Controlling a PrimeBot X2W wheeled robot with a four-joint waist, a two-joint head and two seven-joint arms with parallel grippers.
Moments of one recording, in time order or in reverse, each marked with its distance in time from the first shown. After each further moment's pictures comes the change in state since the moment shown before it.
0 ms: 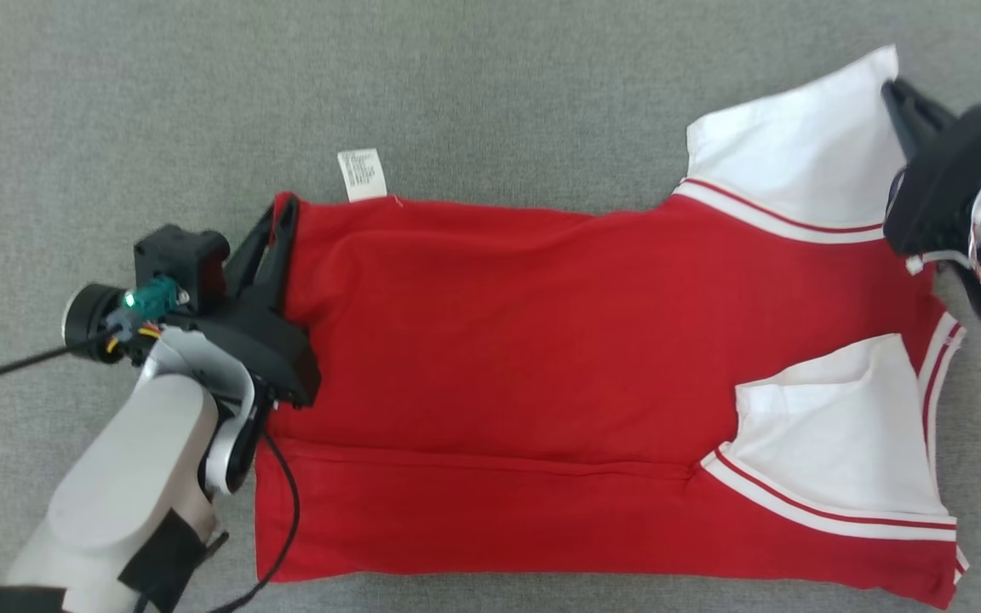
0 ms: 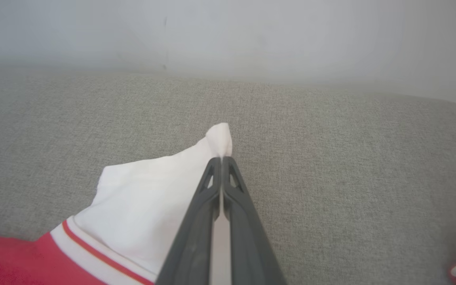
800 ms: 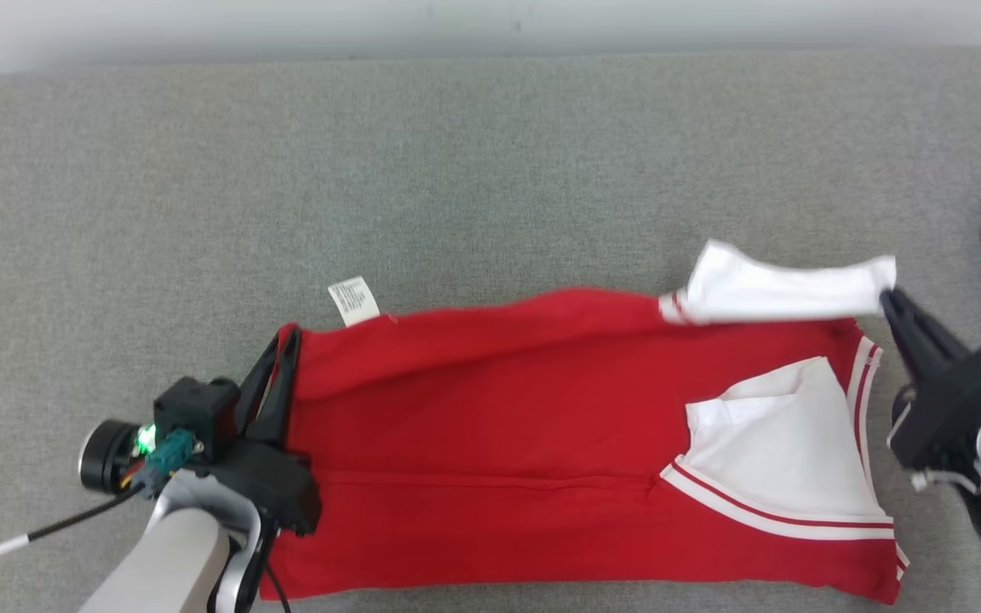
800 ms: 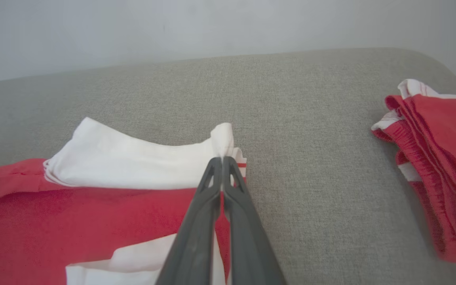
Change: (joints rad) left arm 0.235 0.030 -0.017 -0.080 0.032 0.053 -0.123; right arm 0.494 0.006 -0.123 -0.322 0.088 0.000 -0.075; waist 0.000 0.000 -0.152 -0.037
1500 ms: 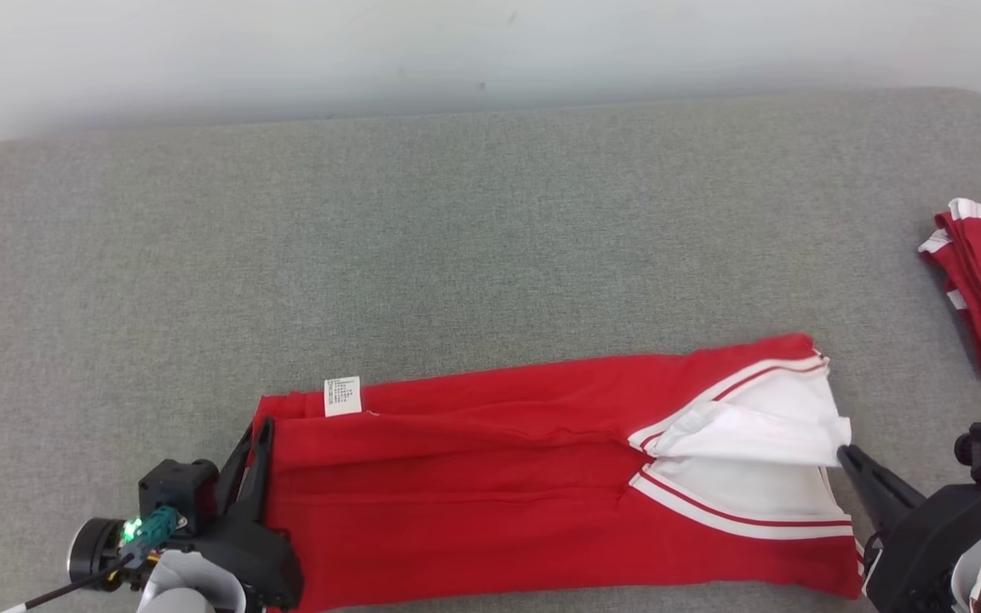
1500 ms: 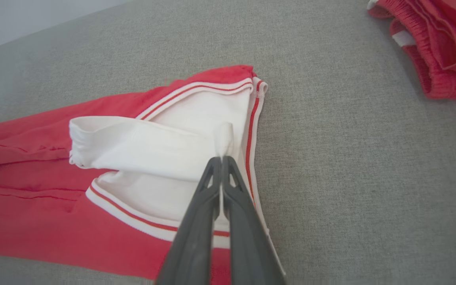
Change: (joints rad) left arm 0.164 -0.015 0.069 0.051 -0.009 0.009 -0.015; right arm 0.345 0.095 -0.055 -0.231 0.023 0.000 0.169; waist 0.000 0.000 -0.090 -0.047
